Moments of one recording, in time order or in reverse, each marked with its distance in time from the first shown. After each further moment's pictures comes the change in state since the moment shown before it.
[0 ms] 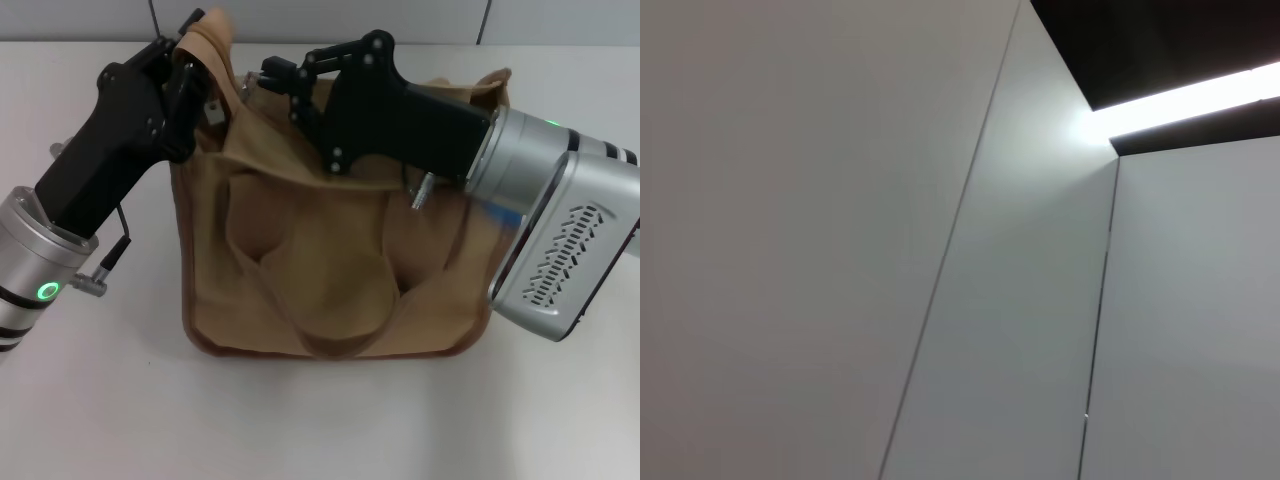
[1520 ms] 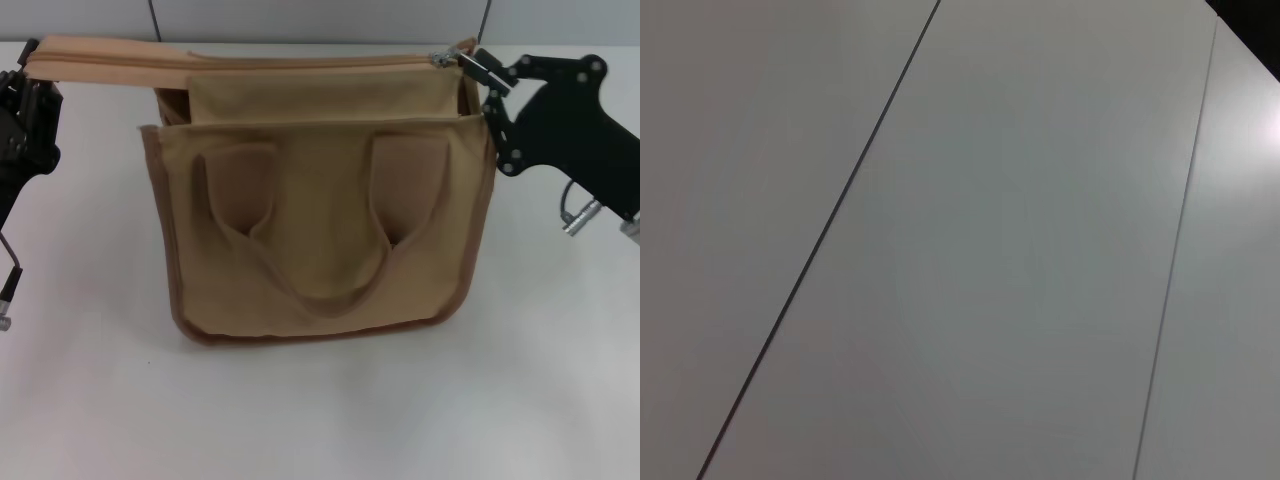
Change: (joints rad) left arm 0.151 0.009 -0.207 0.050 0.006 -0.047 -0.003; right arm -0.244 -0.003 0.281 0.075 -0.003 -0.176 0.018
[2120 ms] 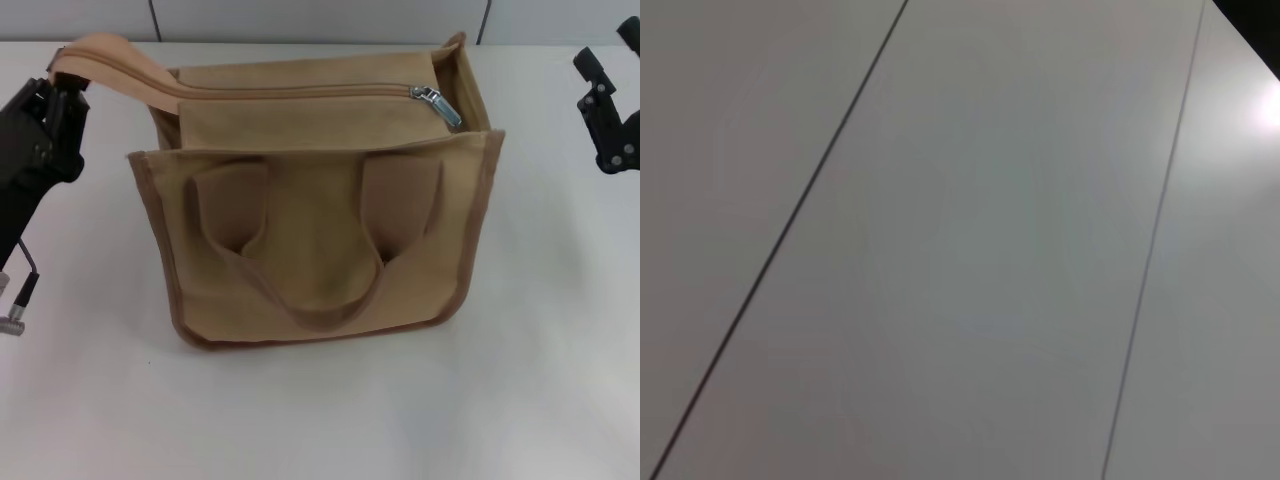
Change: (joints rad) left arm -0.003 -0.002 0.035 -0.003 0.014 -0.011 0.002; right arm -0.011 0.001 0.033 0.237 0.236 -0.242 0.105
